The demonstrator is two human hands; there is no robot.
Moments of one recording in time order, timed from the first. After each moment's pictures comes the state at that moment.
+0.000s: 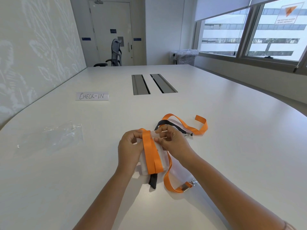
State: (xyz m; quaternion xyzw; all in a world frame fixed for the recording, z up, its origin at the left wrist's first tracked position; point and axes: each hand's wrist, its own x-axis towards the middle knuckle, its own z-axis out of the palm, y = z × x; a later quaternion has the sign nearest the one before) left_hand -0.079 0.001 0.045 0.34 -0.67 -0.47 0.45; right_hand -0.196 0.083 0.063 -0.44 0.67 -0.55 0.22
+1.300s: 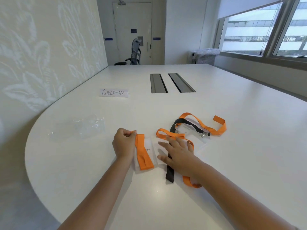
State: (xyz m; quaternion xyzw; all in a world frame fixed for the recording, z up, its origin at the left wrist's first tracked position) left_hand -0.040 -0.045 0.037 0.53 -0.60 -0.34 0.48; right_hand -0.177 0.081 0.028 -0.62 0.78 -0.08 0.05
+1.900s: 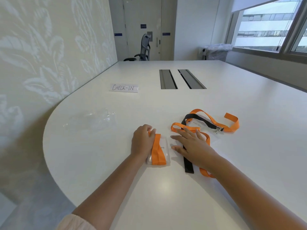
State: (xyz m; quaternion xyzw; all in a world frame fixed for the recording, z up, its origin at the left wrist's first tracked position) left_hand -0.046 -0.041 0.021 0.44 -0.78 -0.24 0.37; right_hand -0.193 0.077 0.035 -0.65 0.76 -0.05 0.00
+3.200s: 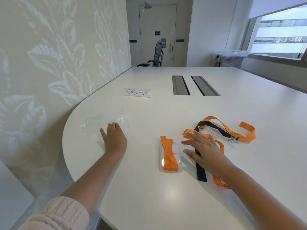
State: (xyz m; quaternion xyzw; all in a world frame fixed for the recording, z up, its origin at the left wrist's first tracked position) left_hand 0.046 -0.128 0.006 0.61 -0.75 0.04 0.24; right_hand -0.194 0.076 0.034 -0.66 0.73 -0.16 -0.01
